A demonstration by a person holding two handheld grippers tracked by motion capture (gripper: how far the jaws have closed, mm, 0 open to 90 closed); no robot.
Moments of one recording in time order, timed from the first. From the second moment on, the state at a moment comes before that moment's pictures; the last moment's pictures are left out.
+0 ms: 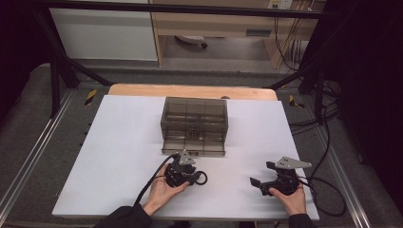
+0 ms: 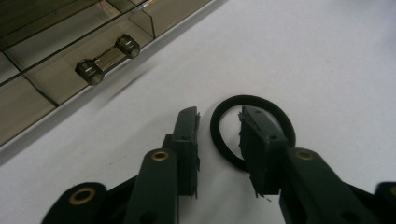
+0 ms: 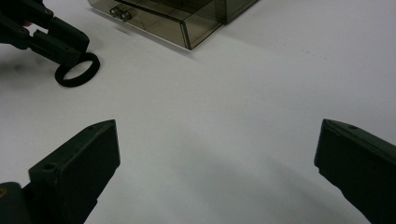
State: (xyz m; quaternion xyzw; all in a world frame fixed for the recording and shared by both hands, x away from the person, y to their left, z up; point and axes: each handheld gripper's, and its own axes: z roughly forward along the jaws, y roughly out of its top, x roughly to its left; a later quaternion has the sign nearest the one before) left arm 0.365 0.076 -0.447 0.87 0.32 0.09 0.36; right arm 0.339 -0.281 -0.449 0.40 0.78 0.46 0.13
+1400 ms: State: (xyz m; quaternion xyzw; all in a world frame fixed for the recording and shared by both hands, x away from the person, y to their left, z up) left arm 0.365 0.082 -0.443 0.87 0.32 0.08 0.36; right arm 0.339 -0.281 -0.449 0.40 0.78 0.46 0.13
